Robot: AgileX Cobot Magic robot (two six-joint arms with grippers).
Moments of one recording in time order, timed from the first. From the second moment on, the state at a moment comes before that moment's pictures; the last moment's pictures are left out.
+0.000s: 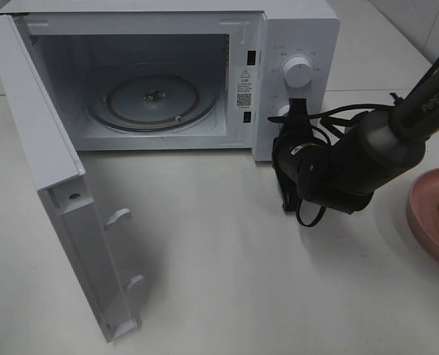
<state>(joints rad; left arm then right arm) 0.05 0.00 -0.52 -0.05 1.08 0.01 0.53 2.14 -0.94 0.70 -0.77 1.29</state>
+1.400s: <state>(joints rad) 0.05 0.00 -0.52 -0.05 1.08 0.01 0.51 1.66 -0.68 0.55 -0.06 0.29</state>
